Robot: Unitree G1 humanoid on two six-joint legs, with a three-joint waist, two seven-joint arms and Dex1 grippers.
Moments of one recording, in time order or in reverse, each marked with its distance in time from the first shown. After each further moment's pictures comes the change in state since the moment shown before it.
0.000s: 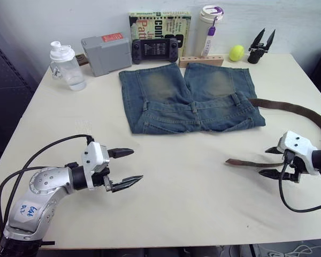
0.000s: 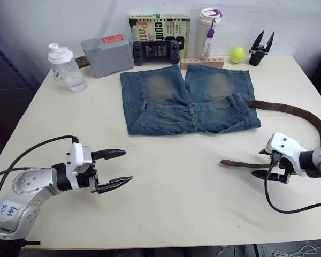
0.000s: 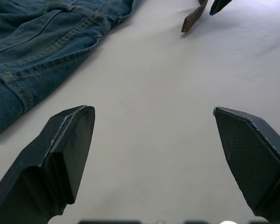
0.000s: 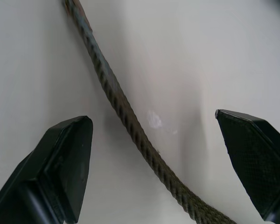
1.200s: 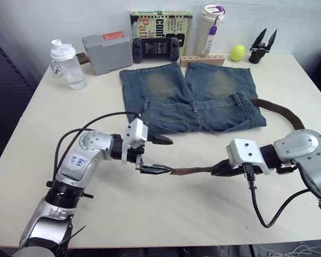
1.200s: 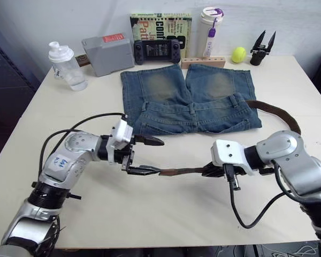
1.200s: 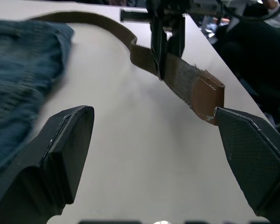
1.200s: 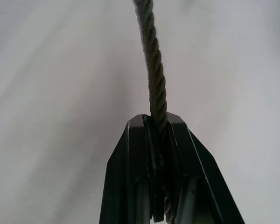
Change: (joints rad) left arm -0.532 -0.164 -0.332 0.345 0.043 0.004 -0.252; right arm -0.156 0.112 0.214 -0.553 0.060 0.164 0.139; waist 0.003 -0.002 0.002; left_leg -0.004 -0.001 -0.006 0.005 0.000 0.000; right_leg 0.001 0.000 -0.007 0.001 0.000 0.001
